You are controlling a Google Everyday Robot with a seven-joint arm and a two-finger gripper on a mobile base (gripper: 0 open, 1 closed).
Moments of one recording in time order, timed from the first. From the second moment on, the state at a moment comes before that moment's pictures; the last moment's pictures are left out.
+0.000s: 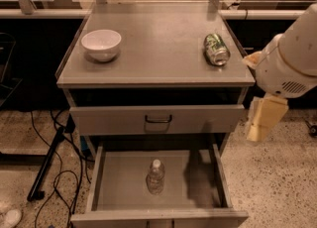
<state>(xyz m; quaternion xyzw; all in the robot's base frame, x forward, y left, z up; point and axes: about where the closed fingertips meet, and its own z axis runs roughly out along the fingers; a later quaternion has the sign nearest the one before) 0.452 -0.192 0.909 -0.64 0.75 -0.04 0.18</state>
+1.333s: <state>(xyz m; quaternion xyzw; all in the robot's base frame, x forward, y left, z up) 0.459 -0.186 0.834 -0.63 0.76 0.00 0.15</state>
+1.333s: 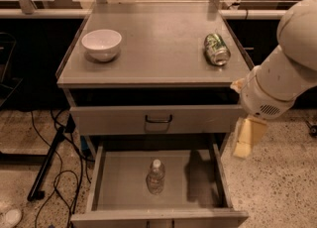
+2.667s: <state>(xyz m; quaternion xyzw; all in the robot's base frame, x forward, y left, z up) 0.451 -0.145 0.721 -0.64 0.75 0.07 0.15</state>
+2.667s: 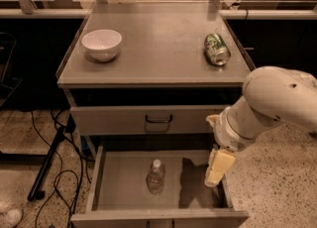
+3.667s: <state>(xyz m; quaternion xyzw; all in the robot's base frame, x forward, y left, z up) 0.474 -0.140 0.636 -0.62 0.75 0.12 0.17</state>
